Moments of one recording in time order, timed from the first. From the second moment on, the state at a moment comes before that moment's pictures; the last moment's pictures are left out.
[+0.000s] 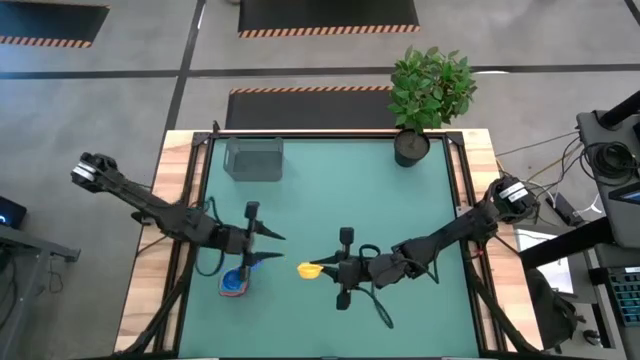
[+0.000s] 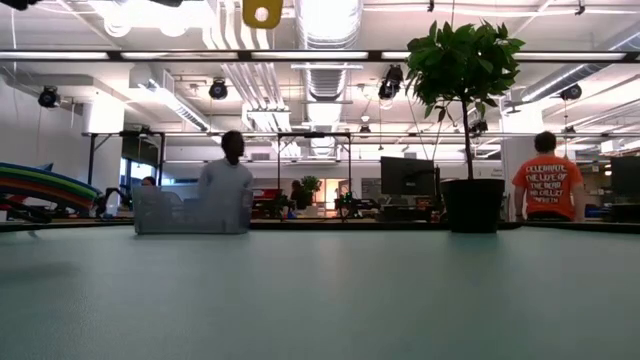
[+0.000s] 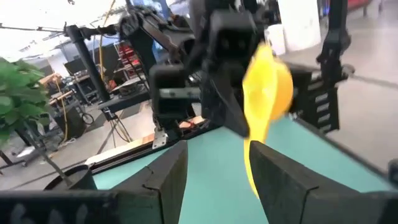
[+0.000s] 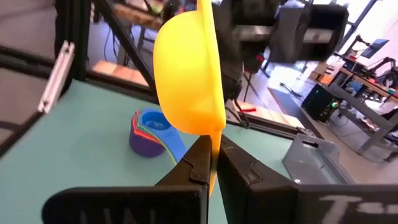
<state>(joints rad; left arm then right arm) -0.45 0.99 0.53 0.45 -0.33 0.31 0.47 1.72 1.13 0.43 0.55 -0.23</state>
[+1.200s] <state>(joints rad) -0.54 0.53 0.53 0.29 -0.30 0.14 0.40 2.52 2.13 0.15 0.92 -0.67</state>
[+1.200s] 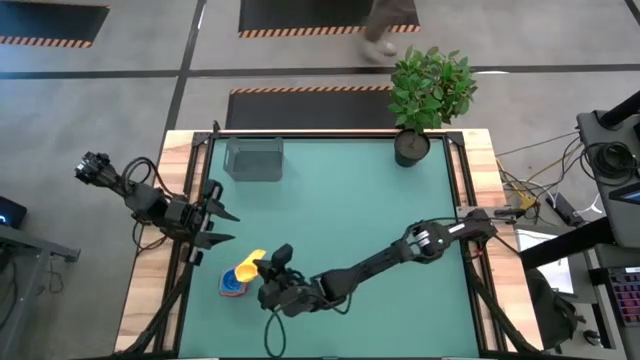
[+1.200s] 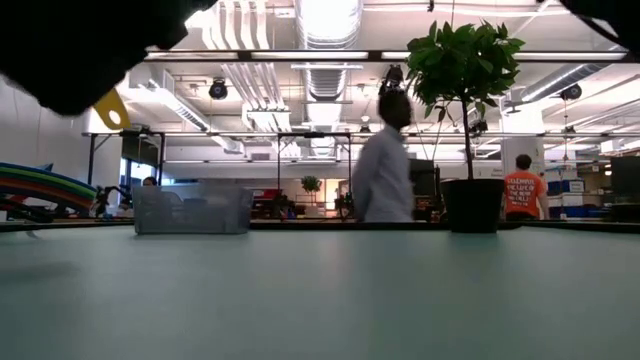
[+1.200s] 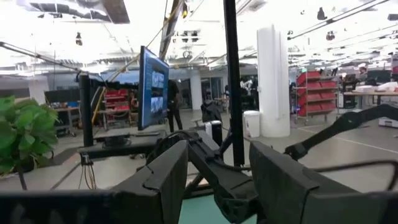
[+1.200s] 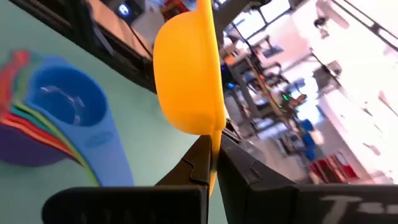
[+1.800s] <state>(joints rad) -0.54 0.51 0.53 0.25 -0.30 0.13 0.37 2.64 2.28 0.10 0.83 -0.76</state>
